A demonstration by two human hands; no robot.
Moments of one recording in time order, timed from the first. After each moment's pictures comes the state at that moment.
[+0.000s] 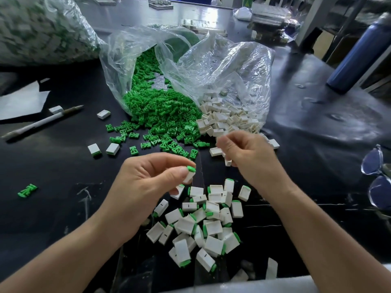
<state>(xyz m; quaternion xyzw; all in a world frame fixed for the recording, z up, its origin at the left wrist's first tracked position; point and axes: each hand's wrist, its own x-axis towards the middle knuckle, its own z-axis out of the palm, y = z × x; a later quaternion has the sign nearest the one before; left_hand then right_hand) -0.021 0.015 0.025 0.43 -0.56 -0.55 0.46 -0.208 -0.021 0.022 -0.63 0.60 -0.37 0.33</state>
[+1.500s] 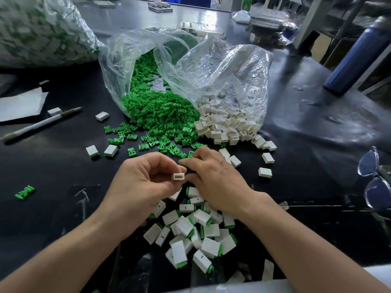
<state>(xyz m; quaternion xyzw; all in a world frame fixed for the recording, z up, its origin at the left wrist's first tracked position) -0.023 0.008 0.015 0.49 -0.57 -0.50 0.43 -0.177 -0.019 -0.006 -0.83 0.53 -0.13 0.13</state>
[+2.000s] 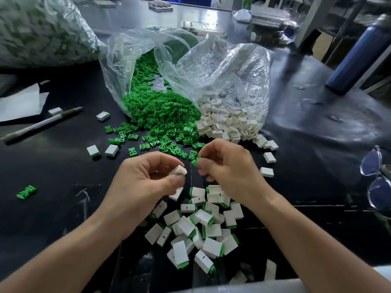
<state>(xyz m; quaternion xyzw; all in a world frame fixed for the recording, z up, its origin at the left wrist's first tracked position) -0.023 0.008 0.018 0.51 -0.54 -0.50 0.43 -0.187 -0.016 0.011 -0.66 0.54 -0.37 0.37</state>
